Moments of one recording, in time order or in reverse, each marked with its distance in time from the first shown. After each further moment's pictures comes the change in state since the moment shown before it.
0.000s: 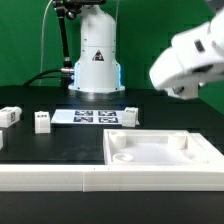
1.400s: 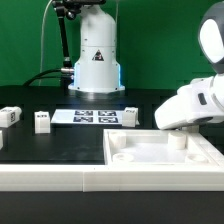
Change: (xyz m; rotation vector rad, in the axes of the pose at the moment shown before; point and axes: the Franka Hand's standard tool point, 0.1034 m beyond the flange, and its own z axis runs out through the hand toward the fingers) arm 0.058 -0.024 0.090 -0.036 -0.086 0.058
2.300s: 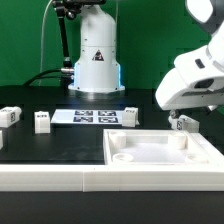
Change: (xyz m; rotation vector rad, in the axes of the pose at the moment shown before) arm -0.016 0.000 -0.027 -0.007 0.226 0.004
